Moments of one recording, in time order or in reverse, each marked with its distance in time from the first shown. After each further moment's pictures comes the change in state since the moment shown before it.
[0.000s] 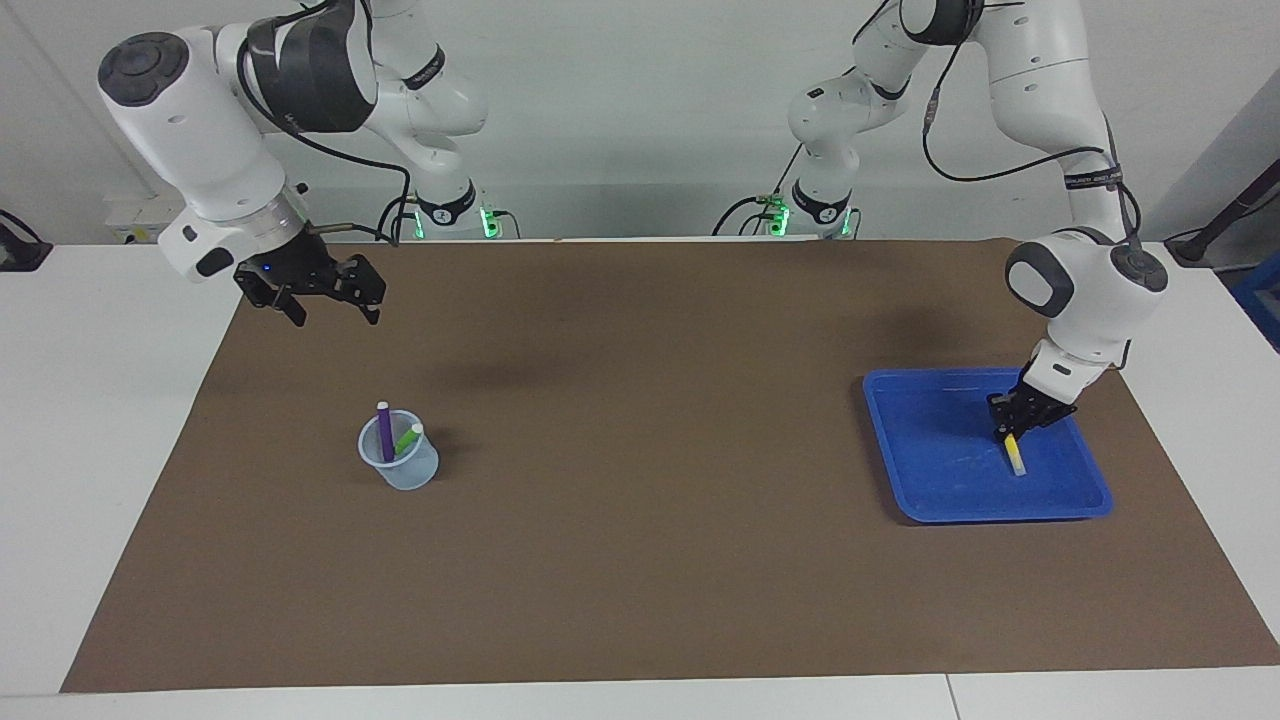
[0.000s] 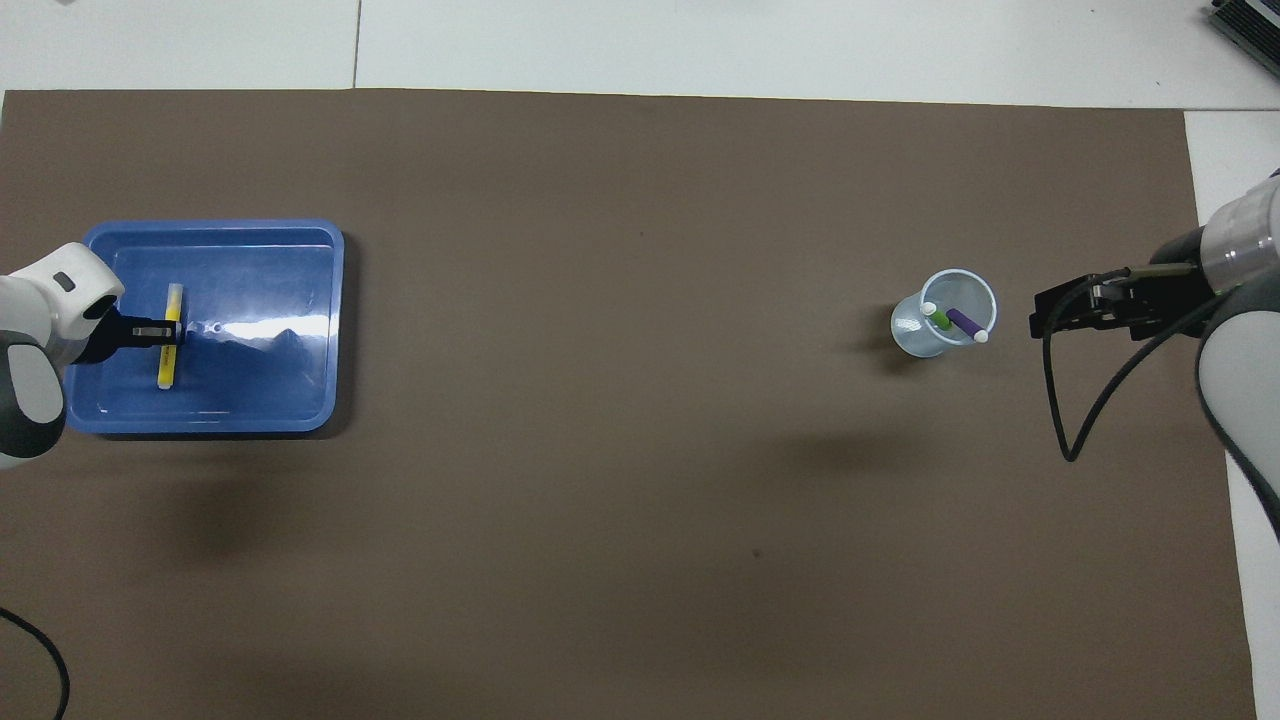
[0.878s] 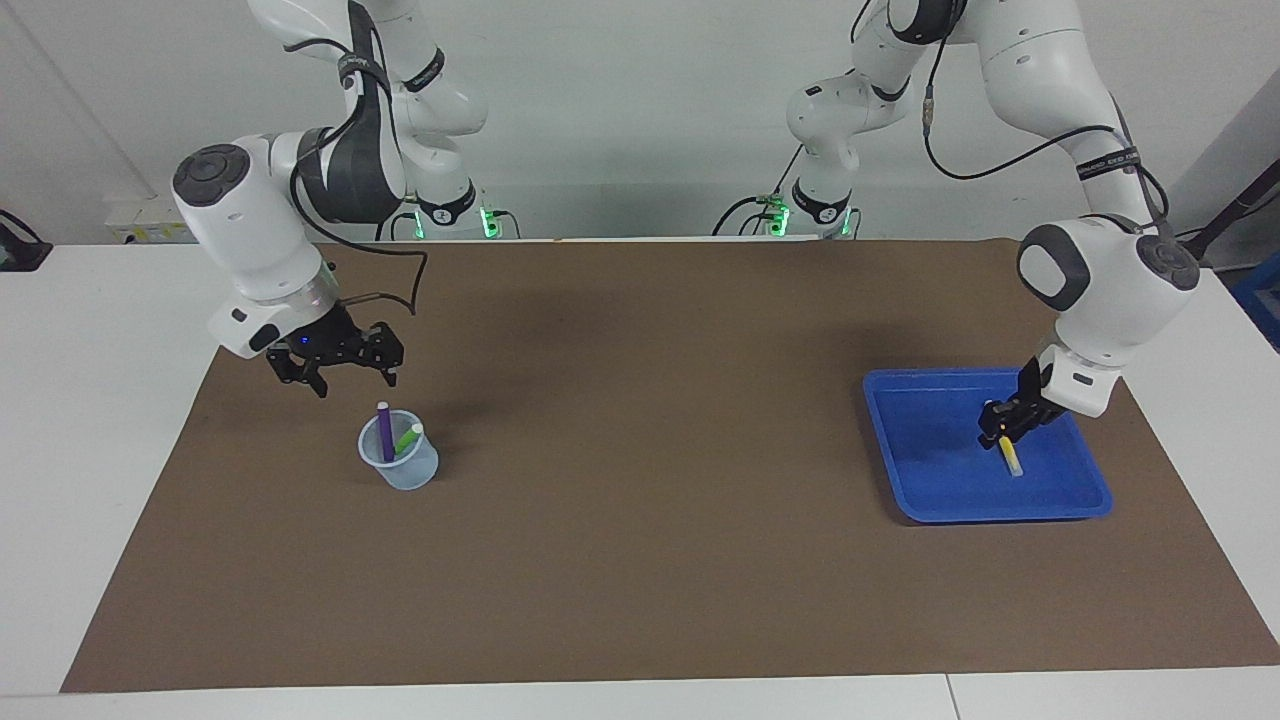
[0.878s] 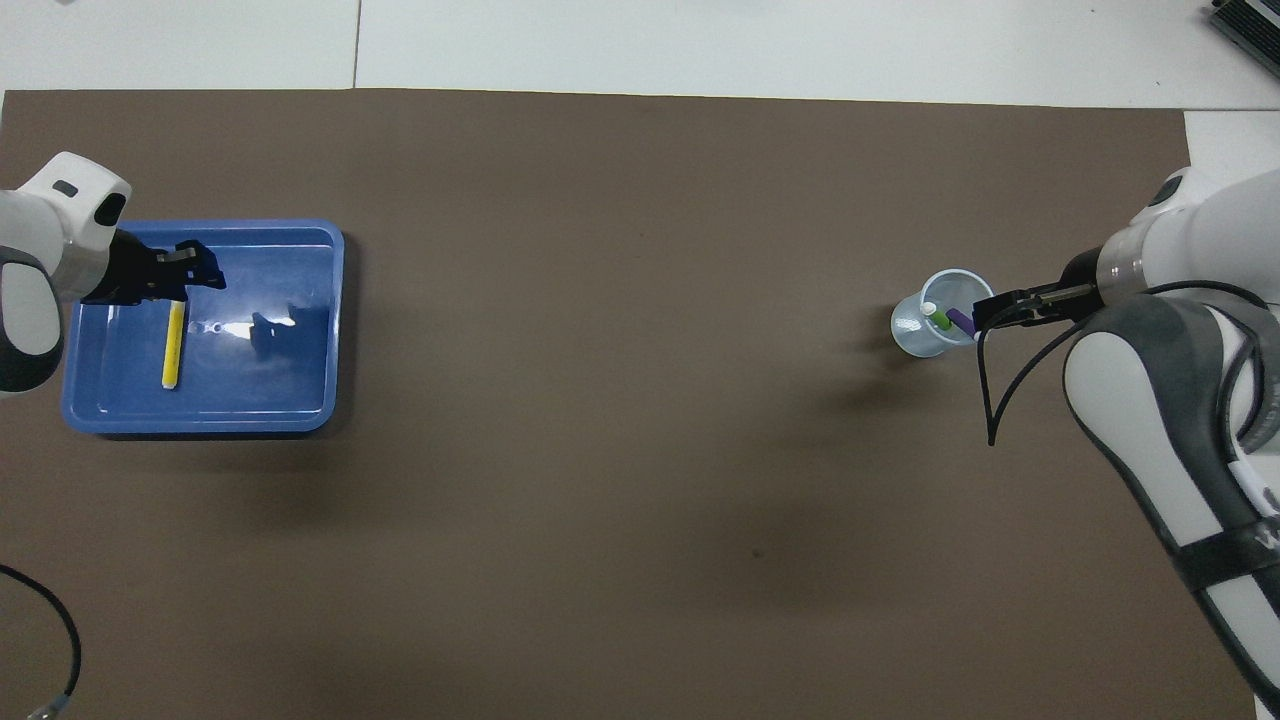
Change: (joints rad) left arm -0.117 0.002 -0.027 0.219 -0.062 -0.265 -0.473; right arm 0.000 0.070 -0.001 -0.194 -0.001 0.339 -0.146
